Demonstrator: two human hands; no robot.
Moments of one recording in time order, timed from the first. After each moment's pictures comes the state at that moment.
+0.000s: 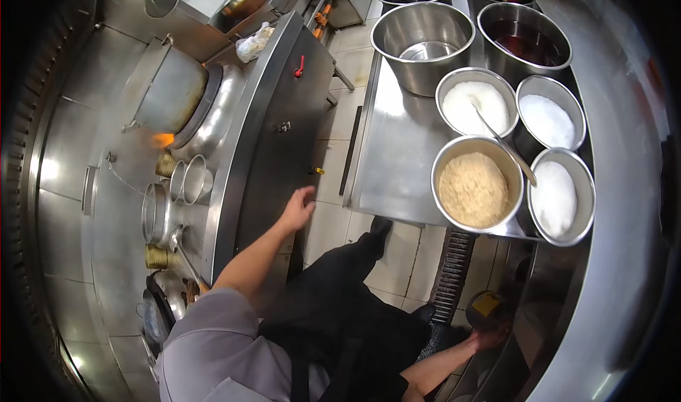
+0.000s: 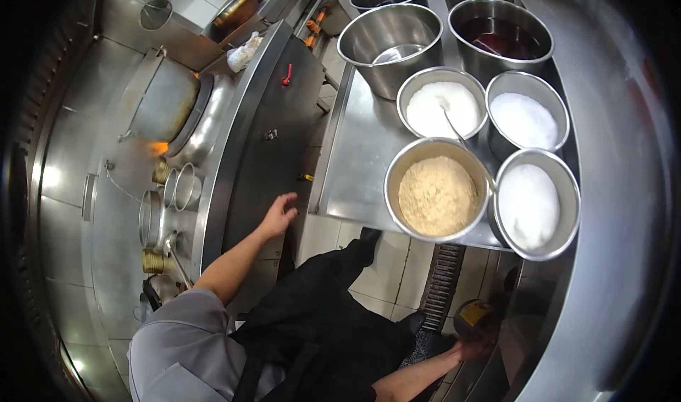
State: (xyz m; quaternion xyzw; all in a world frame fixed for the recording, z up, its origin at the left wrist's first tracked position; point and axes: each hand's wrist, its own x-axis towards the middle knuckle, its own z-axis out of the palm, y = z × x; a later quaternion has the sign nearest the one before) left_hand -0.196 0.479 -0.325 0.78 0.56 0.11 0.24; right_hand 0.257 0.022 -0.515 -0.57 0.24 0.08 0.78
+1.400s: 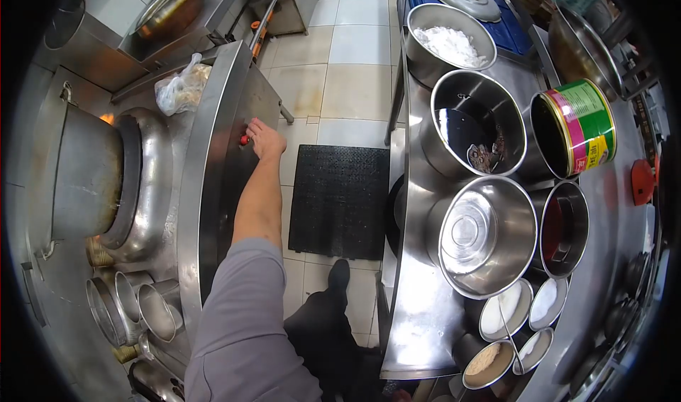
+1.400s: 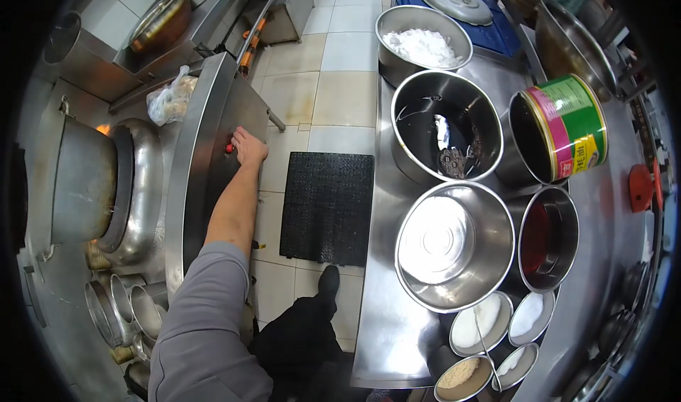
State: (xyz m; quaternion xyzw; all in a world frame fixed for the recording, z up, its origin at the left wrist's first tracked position) left_hand -0.056 1.009 -0.335 0.61 0.78 0.07 0.06; right_hand 0.036 0.041 -0.384 -0.75 0.20 0.57 0.28
